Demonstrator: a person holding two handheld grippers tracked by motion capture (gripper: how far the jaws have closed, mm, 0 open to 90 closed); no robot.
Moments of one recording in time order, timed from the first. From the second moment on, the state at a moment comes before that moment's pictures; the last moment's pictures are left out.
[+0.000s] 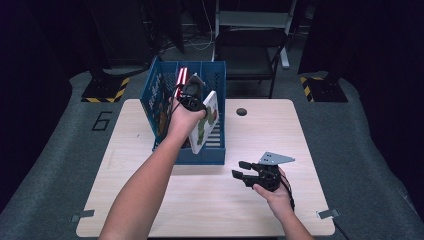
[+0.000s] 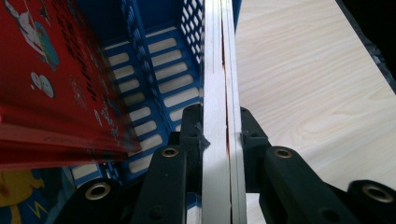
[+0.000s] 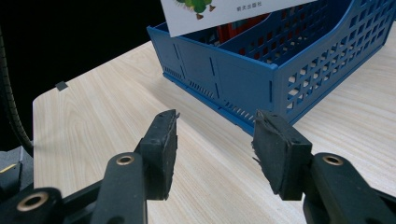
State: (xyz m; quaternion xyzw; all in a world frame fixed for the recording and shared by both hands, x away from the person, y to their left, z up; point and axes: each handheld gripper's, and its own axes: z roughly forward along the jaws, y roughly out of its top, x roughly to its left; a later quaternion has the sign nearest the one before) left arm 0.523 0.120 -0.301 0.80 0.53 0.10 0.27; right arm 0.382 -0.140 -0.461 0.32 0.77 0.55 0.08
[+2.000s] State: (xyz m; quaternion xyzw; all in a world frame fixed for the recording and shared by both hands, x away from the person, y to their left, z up) left arm 0.566 0.086 -0.362 0.75 0.59 0.11 0.27; right arm 0.365 -0.163 -0.462 0.34 0.76 0.55 0.10
